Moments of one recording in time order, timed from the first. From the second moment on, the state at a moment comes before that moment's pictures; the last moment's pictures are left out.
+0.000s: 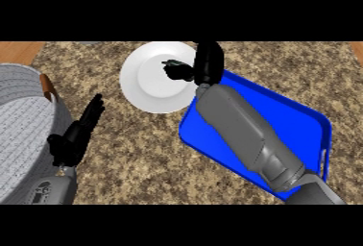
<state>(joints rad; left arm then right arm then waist) -0.15 0.18 0.03 -1.30 -0.03 -0.08 -0.12 -1.10 0.00 0.39 -0.61 0.25 -0.84 0.36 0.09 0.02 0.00</state>
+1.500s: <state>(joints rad) -0.05 0.19 0.08 -1.36 -0.02 -0.08 -0.12 -0.64 -0.09 -0.05 -0.55 -0.32 -0.34 -0.73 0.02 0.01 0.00</state>
